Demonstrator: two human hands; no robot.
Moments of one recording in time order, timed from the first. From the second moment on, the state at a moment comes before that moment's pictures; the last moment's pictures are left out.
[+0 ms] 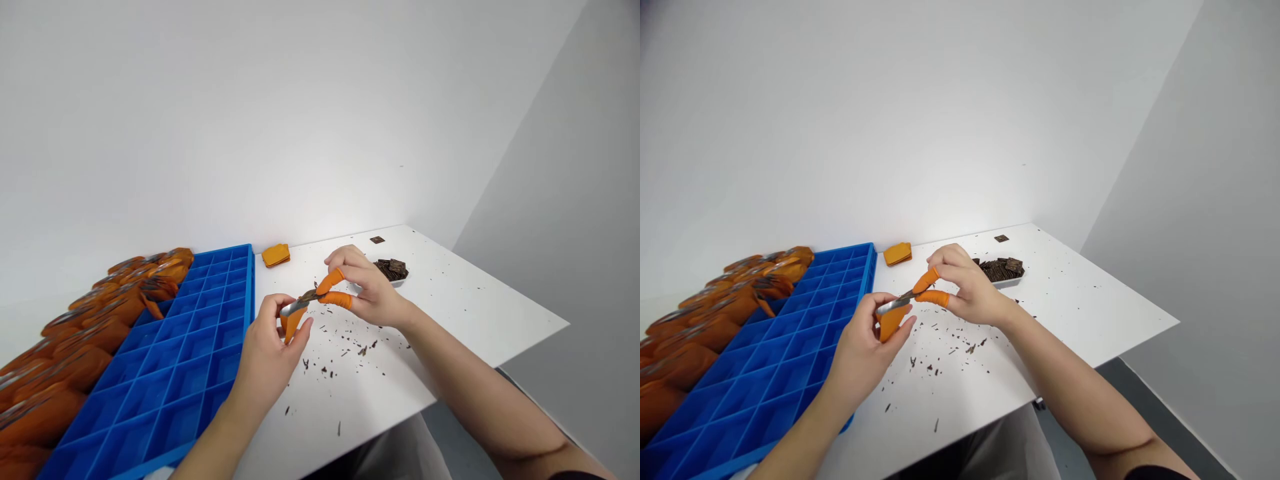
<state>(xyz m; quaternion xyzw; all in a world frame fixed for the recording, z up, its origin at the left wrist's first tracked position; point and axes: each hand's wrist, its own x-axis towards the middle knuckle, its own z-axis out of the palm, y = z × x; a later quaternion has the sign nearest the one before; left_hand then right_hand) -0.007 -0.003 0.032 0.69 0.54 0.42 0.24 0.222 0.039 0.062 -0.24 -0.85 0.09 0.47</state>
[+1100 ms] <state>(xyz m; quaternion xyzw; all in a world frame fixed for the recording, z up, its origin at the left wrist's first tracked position) -0.010 -0.001 0.027 0.72 0.51 0.40 0.24 0.210 0.035 0.053 -0.24 -0.85 0.13 0.45</state>
